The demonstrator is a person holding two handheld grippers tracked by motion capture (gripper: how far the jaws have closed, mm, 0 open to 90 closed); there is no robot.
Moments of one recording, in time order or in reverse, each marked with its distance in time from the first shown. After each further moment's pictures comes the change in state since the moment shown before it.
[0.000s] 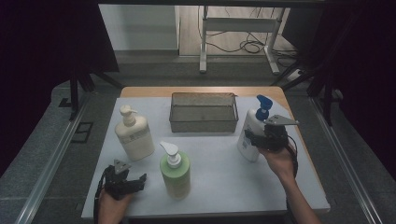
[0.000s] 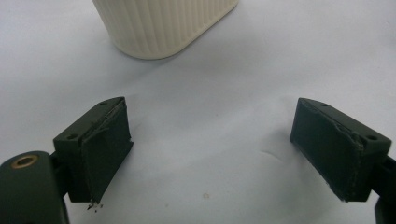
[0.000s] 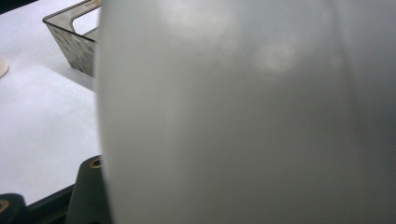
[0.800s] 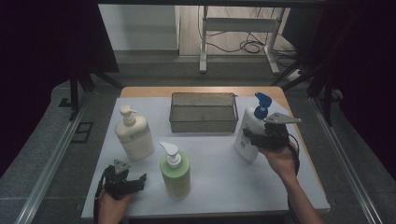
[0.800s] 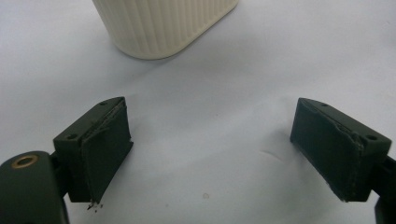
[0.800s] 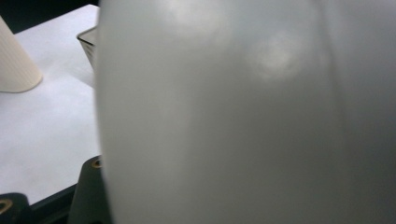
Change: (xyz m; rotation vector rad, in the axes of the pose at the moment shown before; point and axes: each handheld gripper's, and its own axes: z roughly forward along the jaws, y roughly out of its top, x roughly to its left) left arm 0.000 0.000 0.000 0.000 0.000 0.000; right arm 0.010 0.017 -0.014 -0.026 0.055 -0.019
